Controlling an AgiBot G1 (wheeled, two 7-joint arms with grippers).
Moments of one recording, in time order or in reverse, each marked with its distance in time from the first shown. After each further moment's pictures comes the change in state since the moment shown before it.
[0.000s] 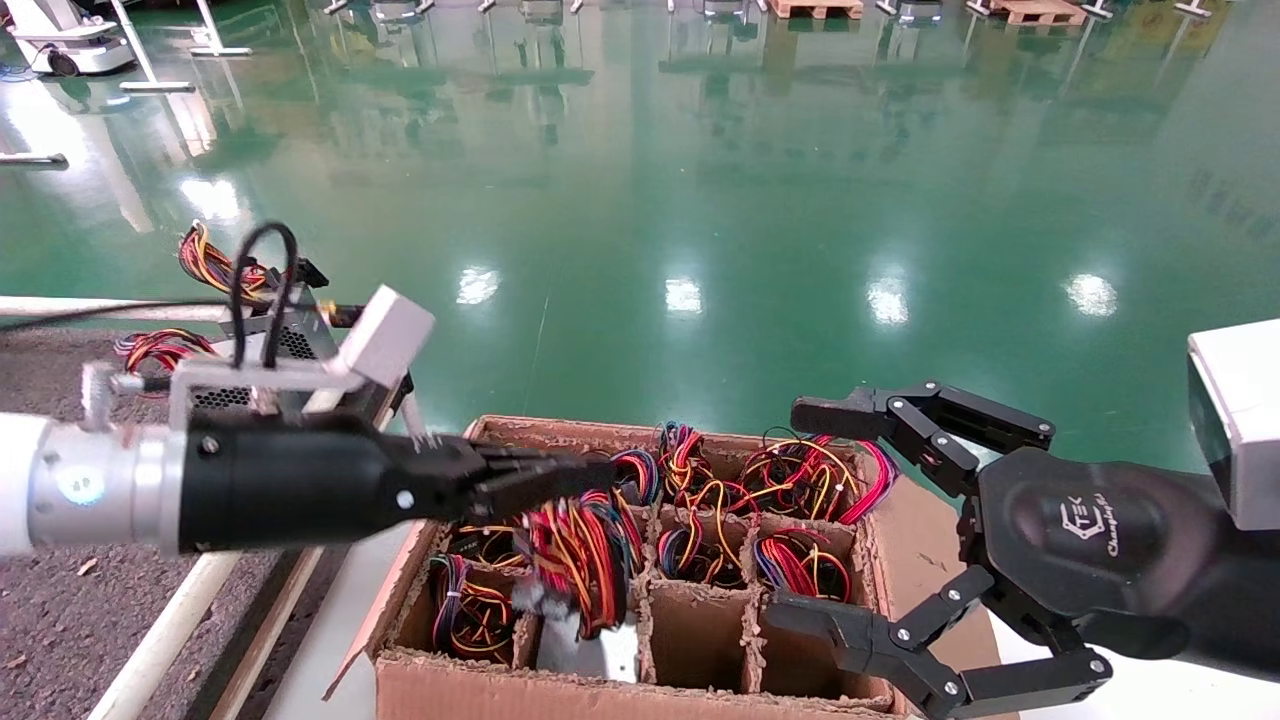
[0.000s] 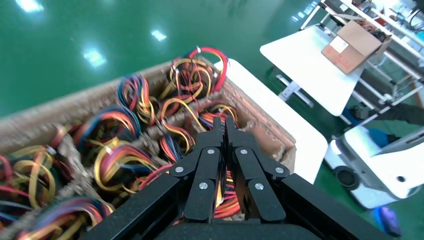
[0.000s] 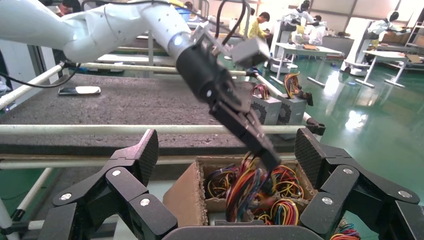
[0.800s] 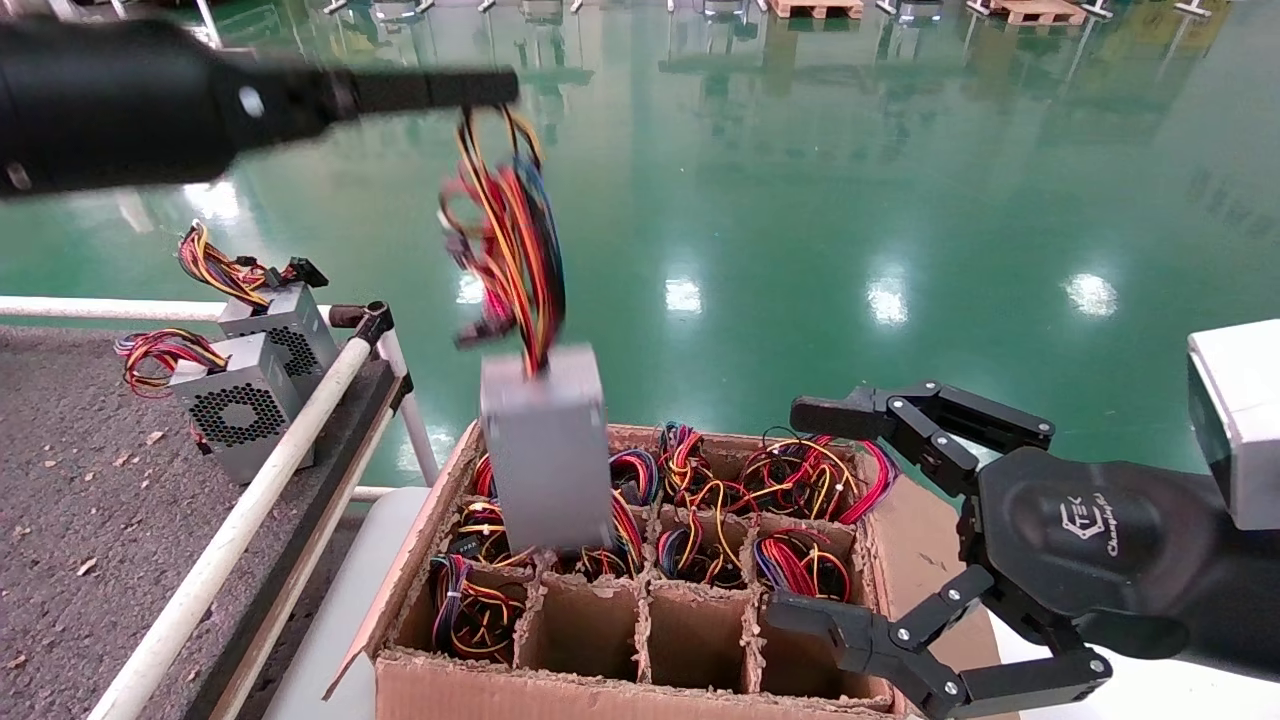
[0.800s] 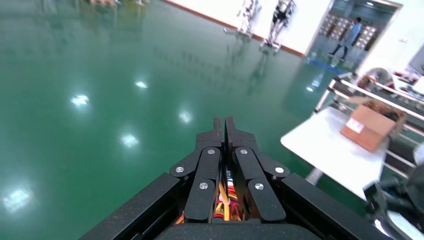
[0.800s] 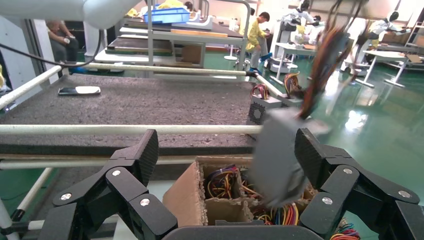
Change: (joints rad) left arm -0.398 0.067 -0.079 0.416 -0.017 0.058 0.166; right arm 0.000 0.000 0.000 0.000 0.000 0.000 0.000
